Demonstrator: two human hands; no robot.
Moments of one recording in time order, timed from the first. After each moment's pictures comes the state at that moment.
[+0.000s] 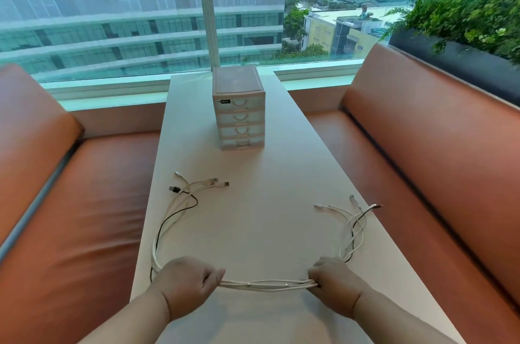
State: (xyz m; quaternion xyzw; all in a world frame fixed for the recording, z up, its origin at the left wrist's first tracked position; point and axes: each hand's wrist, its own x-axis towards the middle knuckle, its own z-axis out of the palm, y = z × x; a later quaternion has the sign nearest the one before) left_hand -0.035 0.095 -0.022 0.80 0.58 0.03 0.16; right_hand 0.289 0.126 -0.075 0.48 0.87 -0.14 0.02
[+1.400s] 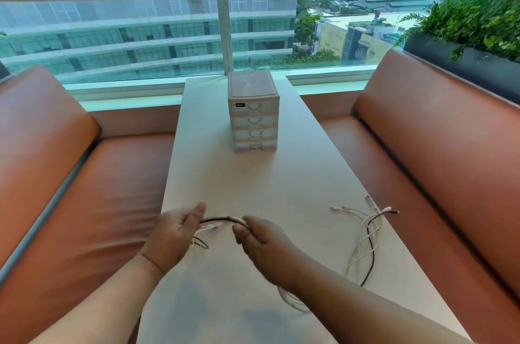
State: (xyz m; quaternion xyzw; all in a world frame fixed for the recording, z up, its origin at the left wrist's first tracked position) left_hand -0.060 0.120 0.040 0.61 0.62 0.42 0.26; right_hand 0.139 0.117 0.055 0.44 0.70 -0.48 -0.28
